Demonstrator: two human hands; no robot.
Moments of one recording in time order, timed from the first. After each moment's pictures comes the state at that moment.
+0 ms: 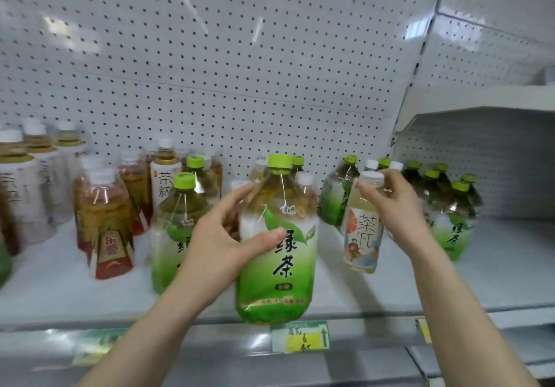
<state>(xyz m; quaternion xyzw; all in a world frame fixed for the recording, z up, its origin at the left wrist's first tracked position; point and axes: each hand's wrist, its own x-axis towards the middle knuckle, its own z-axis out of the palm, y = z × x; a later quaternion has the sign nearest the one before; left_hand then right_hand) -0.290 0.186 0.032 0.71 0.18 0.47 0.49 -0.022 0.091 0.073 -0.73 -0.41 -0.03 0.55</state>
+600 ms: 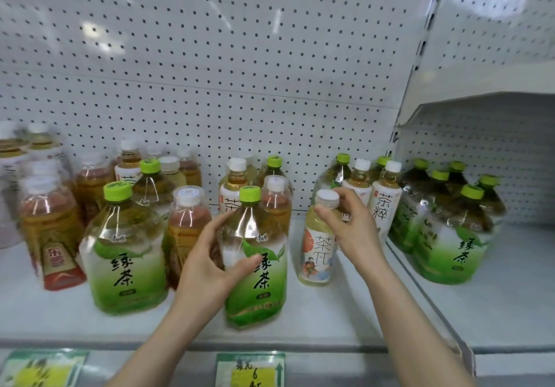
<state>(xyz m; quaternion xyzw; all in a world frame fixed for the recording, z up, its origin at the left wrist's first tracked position) -0.198 0.190 -0.011 0.71 0.30 0.47 0.43 0.039 0.135 0.024 -0.69 -0.47 0.03 0.55</state>
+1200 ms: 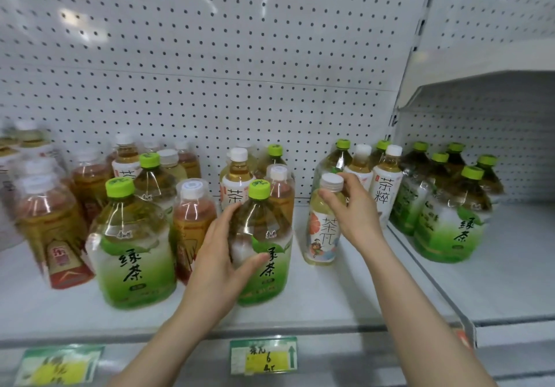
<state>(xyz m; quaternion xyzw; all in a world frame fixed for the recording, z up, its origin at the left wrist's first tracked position) -0.203 0.195 -0.017 0.80 0.29 0.43 0.31 0.038 0.146 0.025 -0.74 -0.45 -0.03 0.50</state>
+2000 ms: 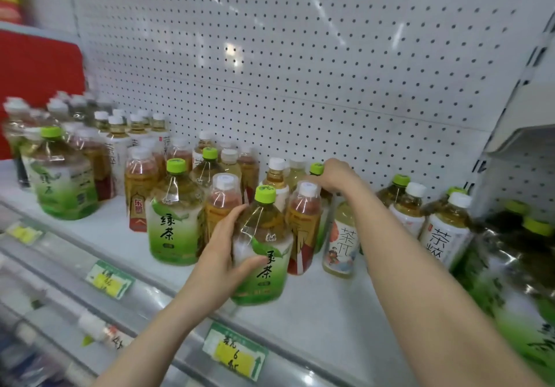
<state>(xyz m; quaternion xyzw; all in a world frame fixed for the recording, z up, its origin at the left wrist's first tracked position) -0.181 0.156 -0.018 0.73 0.43 0.47 0.25 0.046 0.278 0.107 -0.76 -0.64 0.05 0.13</state>
